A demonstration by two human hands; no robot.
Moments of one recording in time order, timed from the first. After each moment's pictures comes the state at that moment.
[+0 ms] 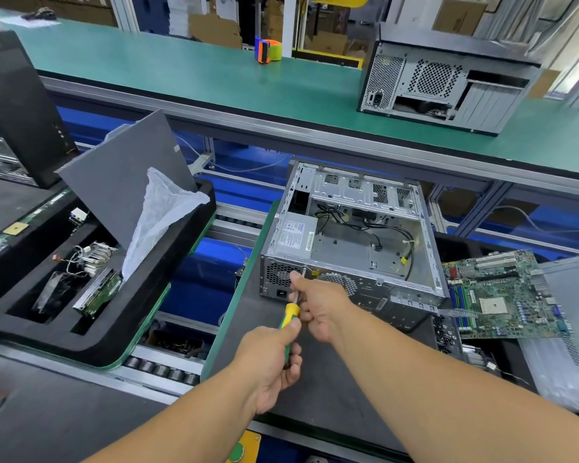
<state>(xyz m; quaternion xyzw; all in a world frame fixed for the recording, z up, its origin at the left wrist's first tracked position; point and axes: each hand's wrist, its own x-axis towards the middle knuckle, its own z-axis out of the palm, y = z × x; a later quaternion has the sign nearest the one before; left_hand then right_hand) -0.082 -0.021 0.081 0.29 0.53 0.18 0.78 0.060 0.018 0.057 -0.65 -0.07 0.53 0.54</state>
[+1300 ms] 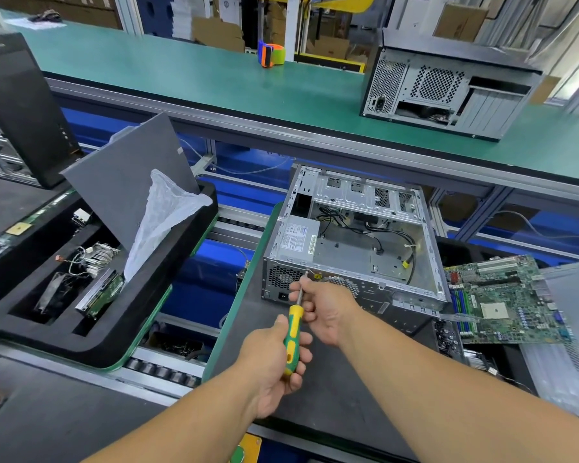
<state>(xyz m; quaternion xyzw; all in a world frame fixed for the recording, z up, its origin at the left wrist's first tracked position) -0.082 -0.021 0.086 0.29 0.53 0.17 0.78 0.067 0.014 0.055 -0.60 -0.07 0.57 0.55</state>
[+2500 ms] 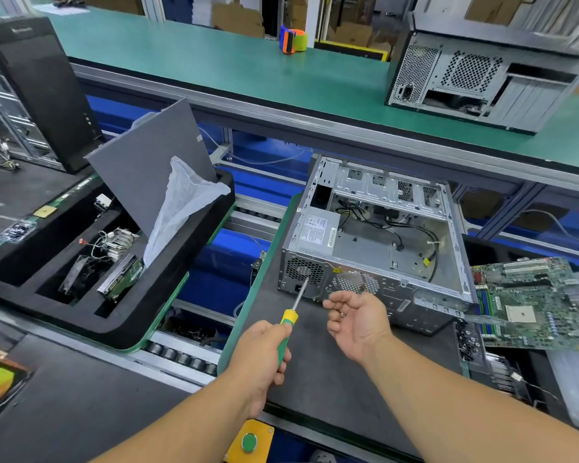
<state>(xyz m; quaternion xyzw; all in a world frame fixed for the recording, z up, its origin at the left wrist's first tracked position) -0.115 -0.009 0.035 0.39 0.54 0.23 0.71 0.081 -0.013 0.017 -0.54 0.02 0.55 0.64</state>
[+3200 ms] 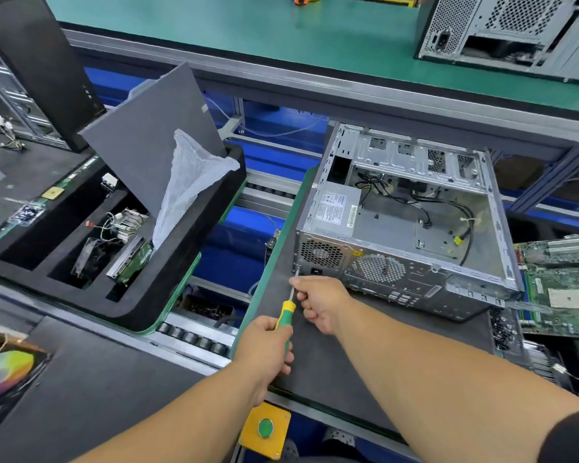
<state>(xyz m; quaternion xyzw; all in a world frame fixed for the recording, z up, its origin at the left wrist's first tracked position) -0.120 0.006 -0.004 0.39 0.62 0.20 0.66 0.026 0.053 -0.030 -0.67 -0.10 0.59 0.45</state>
